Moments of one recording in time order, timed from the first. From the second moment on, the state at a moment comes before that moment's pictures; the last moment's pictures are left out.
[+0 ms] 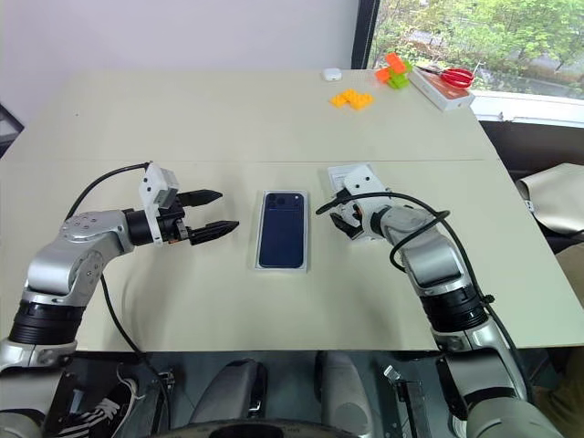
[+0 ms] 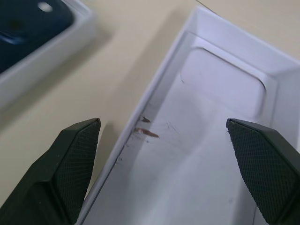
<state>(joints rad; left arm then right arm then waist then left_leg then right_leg) -0.40 0.64 0.02 -0.06 -0.47 0.51 -0.95 -0.53 -0.50 0.16 -0.13 0.07 0.90 0.46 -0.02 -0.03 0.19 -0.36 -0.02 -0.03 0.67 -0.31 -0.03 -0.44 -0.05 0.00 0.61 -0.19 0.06</state>
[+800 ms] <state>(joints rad) -0.36 0.67 -0.02 0.06 -0.37 0.52 -1.00 -0.59 -0.37 0.13 -0.15 0.08 1.02 0.34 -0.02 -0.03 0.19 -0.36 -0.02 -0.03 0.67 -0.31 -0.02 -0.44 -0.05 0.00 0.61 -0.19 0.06</state>
